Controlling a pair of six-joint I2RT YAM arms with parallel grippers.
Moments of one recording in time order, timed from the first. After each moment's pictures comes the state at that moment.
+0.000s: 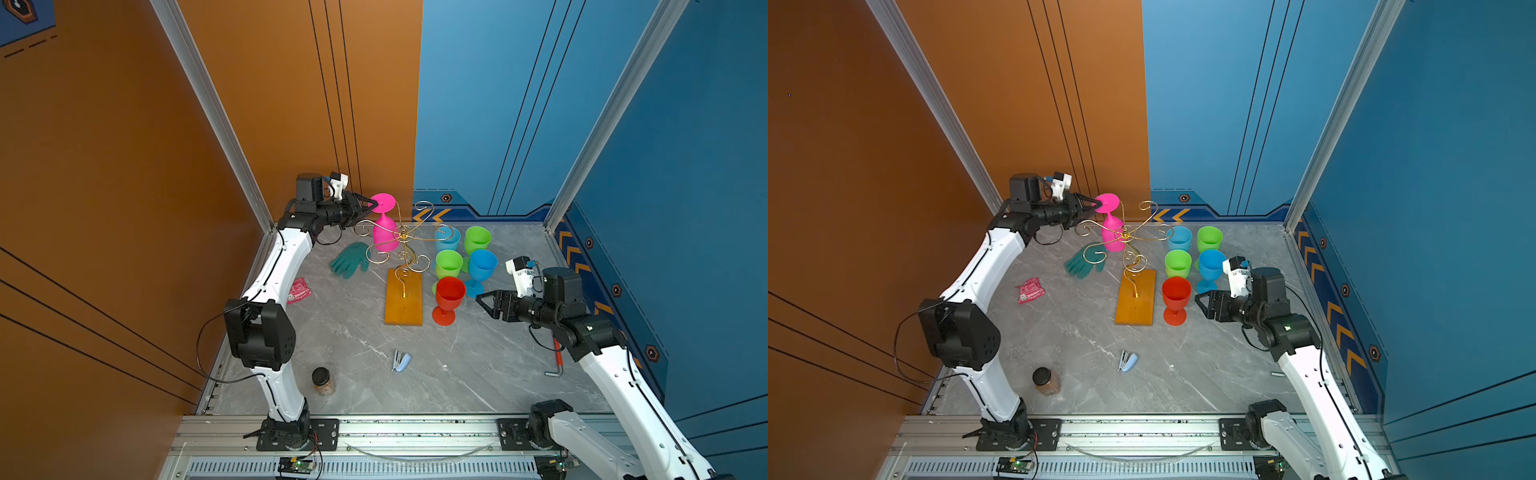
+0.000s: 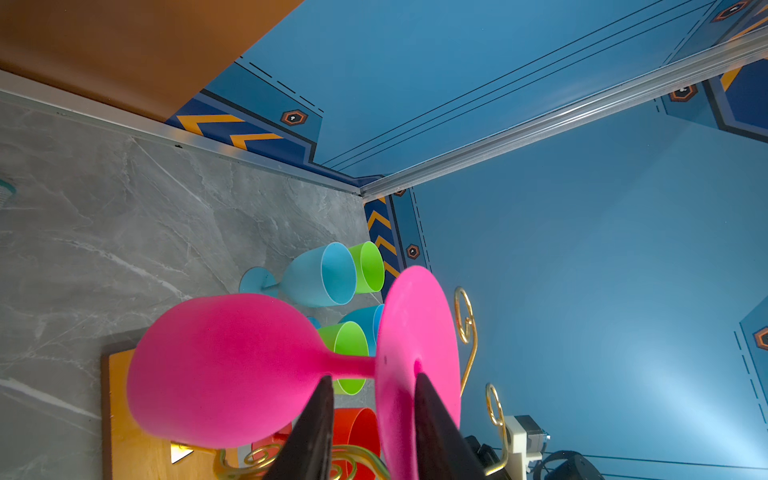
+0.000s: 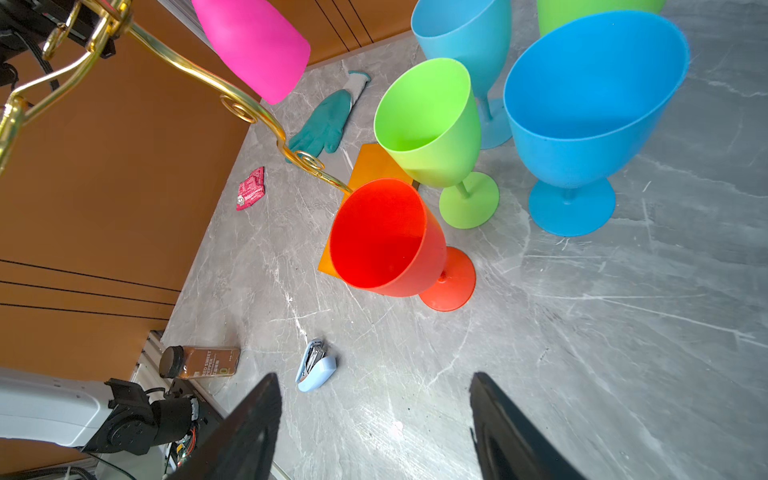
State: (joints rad) left arm -0.11 1.83 1.82 -0.39 0.82 -0.81; right arm 0.19 0.90 0.92 -0.68 -0.48 0.32
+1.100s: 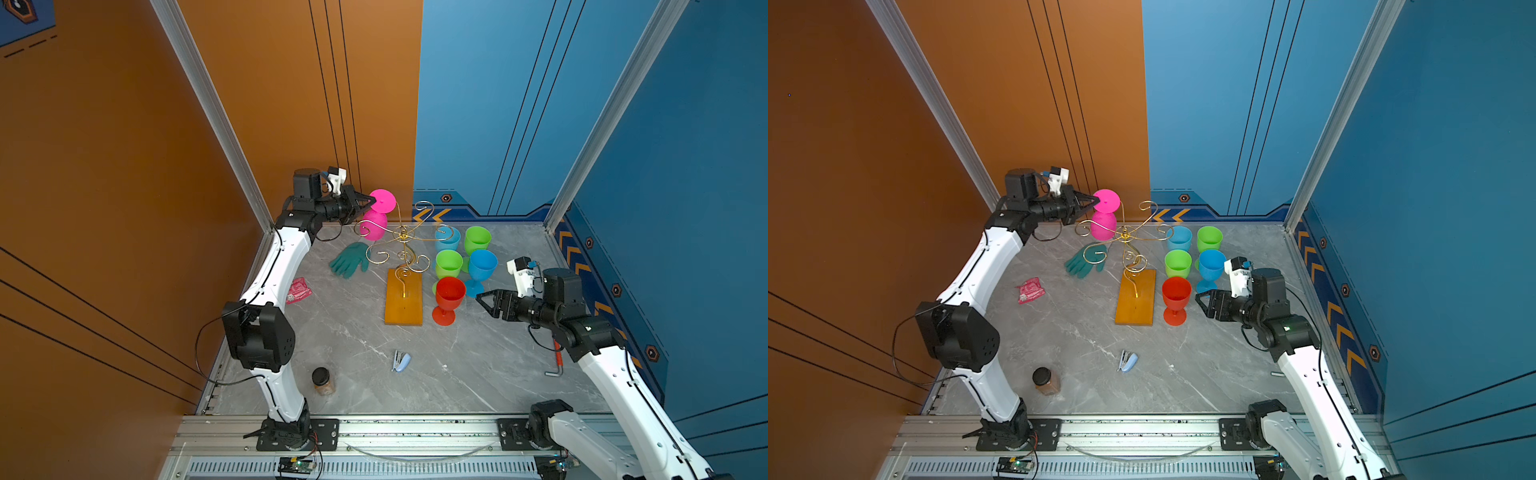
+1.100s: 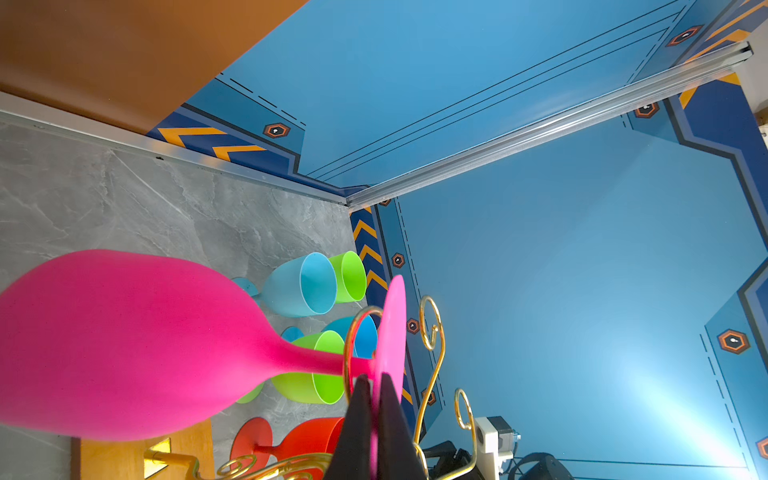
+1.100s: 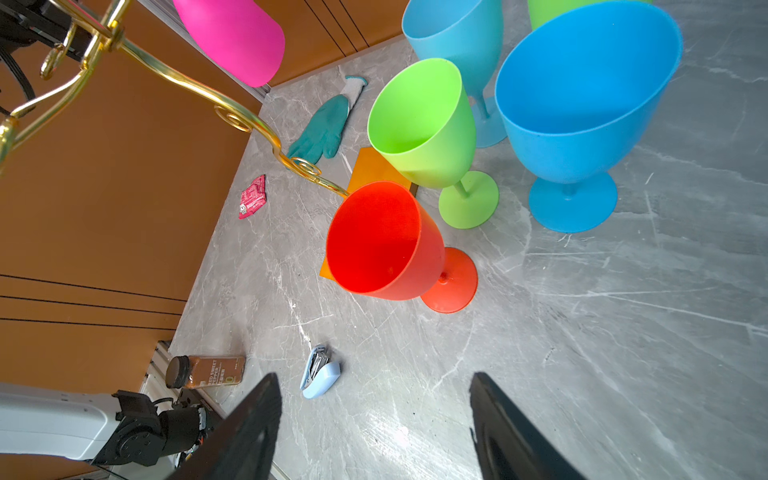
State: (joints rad) left arm -0.11 1.82 1.85 -0.36 0.82 -0.89; right arm 0.18 0.90 0.89 -0.64 -0.49 0.36
